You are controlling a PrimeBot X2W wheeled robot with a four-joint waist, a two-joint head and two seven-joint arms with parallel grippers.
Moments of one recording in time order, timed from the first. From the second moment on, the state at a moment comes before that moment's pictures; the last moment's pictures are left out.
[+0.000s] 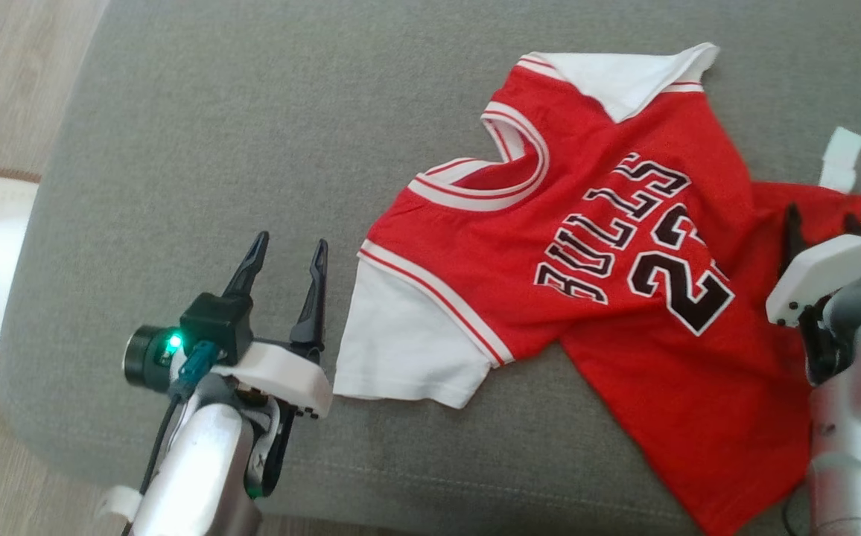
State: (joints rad) left arm -0.26 0.08 -0.34 0.33 -0.16 0.06 -0.25; right arm -0.51 -0.05 -0.39 0.62 -0.11 0.12 0.19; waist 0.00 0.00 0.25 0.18
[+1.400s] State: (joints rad) left arm -0.35 0.04 -0.38 0.27 -0.22 0.05 -0.25; right arm -1.13 -0.33 -0.25 0.95 -0.28 0.12 0.10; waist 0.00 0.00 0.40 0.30
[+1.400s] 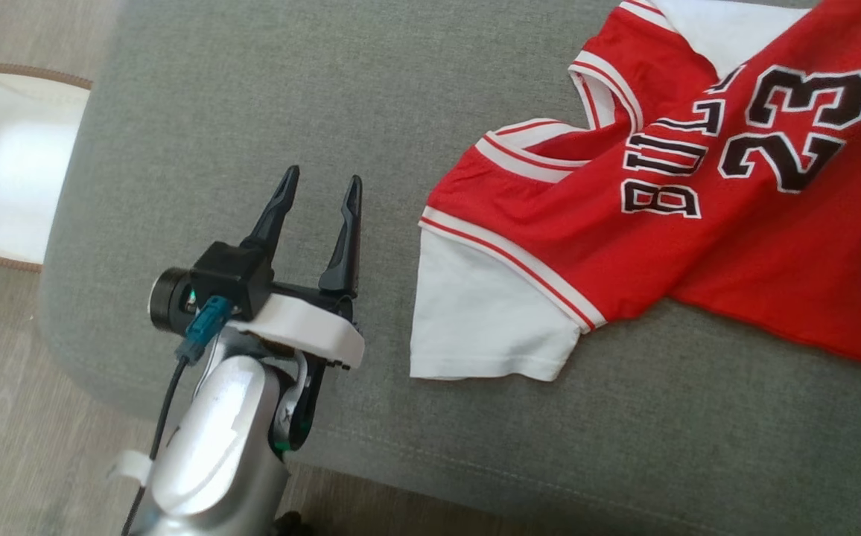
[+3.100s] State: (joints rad) left arm -0.17 0.08 -0.41 0.48 -0.22 0.01 0.06; right arm -0.18 -0.05 -0.16 0.25 0.12 0.12 -0.10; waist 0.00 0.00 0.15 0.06
